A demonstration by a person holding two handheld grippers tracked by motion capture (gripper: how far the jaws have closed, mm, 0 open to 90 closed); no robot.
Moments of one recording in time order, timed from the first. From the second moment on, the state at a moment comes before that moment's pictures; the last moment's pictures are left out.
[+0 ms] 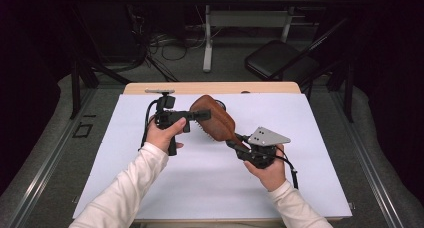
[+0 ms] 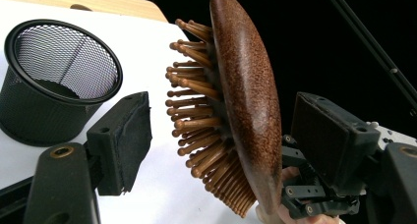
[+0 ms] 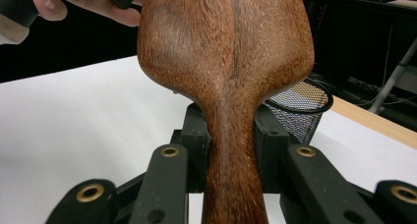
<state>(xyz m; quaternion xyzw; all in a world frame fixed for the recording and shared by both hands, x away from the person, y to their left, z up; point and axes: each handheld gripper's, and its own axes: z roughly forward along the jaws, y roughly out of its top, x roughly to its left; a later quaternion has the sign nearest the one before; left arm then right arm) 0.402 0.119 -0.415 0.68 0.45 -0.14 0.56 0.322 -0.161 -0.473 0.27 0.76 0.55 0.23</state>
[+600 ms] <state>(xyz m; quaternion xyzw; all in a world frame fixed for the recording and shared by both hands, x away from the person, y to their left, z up) 0.404 0.119 -0.416 0.67 0.45 -0.14 0.57 0.321 -0.159 -0.474 0.26 0.76 0.56 0.22</state>
